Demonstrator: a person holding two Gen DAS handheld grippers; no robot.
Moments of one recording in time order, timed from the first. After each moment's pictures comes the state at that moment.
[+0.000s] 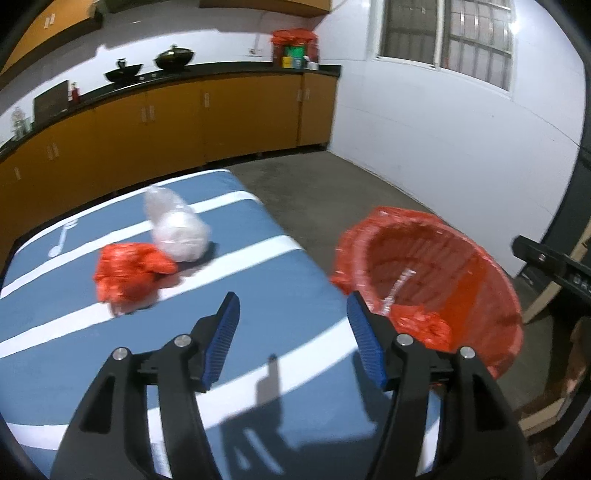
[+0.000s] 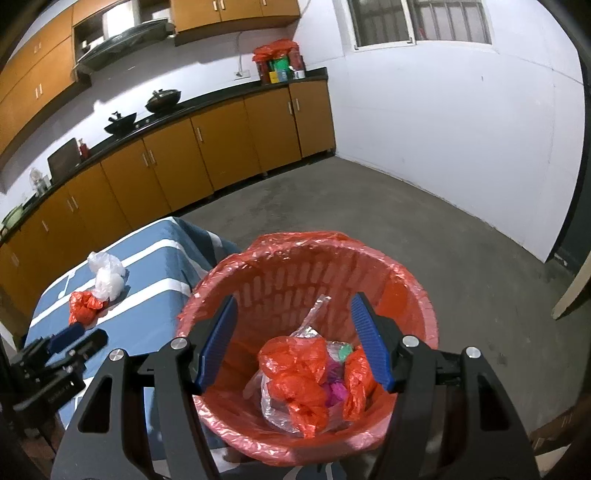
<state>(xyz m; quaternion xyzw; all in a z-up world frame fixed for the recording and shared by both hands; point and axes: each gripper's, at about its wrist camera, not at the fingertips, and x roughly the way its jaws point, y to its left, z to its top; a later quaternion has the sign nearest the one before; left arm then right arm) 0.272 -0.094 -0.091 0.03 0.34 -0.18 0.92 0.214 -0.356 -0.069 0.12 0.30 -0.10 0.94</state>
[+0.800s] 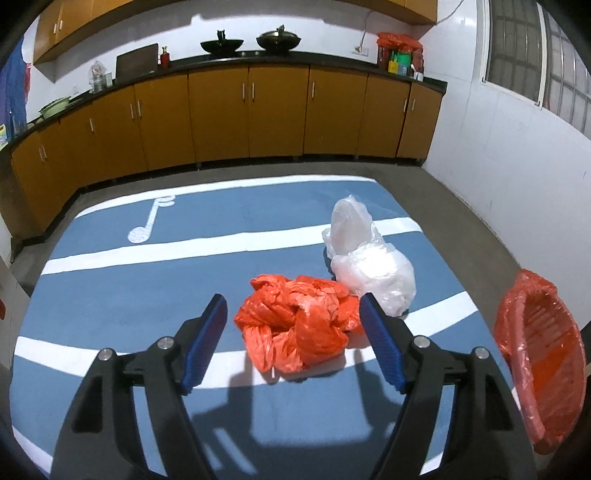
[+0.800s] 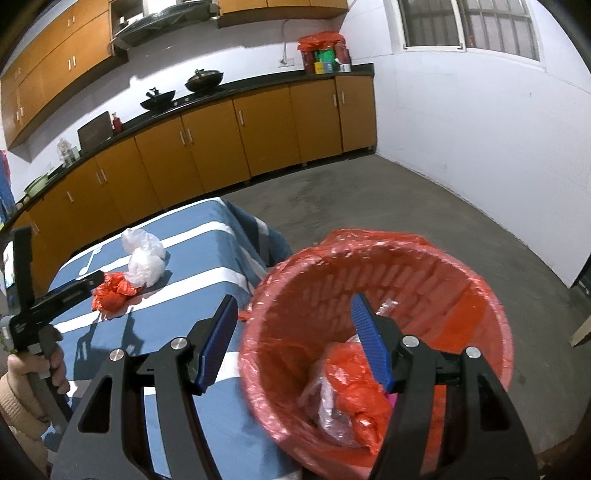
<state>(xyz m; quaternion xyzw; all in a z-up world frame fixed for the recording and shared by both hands) 0.371 0.027 -0.103 -0.02 0.37 -0.02 0.93 0.261 -0.290 -0.077 0.10 0.32 -0.04 0.94</state>
